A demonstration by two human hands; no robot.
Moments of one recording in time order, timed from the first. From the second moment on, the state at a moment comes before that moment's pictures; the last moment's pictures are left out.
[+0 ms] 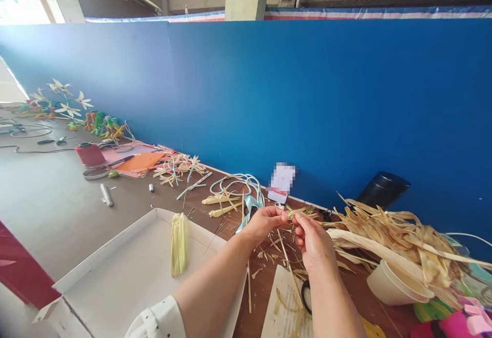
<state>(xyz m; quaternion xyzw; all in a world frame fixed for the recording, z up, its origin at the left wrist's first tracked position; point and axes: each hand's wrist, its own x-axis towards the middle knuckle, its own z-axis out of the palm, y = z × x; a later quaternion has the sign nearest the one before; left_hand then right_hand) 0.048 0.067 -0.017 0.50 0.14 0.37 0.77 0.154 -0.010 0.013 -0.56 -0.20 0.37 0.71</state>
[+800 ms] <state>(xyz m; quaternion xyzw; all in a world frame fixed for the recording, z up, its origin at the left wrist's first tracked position) 0.049 0.069 -0.020 0.51 0.15 0.37 0.76 0.151 -0.010 0.016 -0.57 -0.21 0.36 0.71</state>
